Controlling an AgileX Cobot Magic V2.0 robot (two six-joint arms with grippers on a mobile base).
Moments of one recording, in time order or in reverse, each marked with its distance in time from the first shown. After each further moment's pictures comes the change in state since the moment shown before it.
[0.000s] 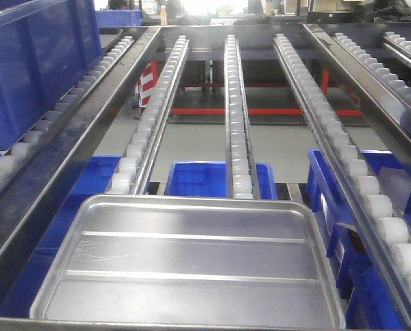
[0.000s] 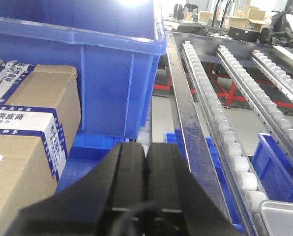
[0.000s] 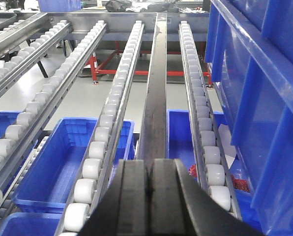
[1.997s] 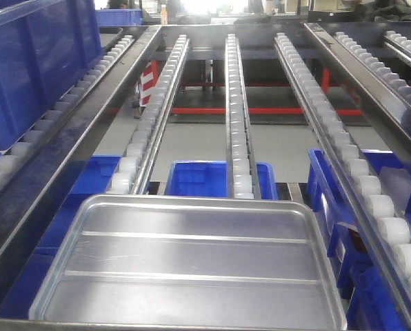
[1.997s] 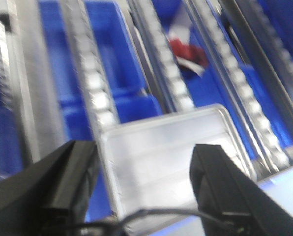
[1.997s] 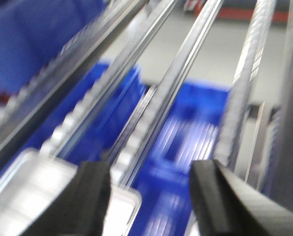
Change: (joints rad) left arm -0.366 0.790 -0.746 -0.390 0.583 0.228; right arm 0.405 0.636 -0.597 0.078 0.276 0.005
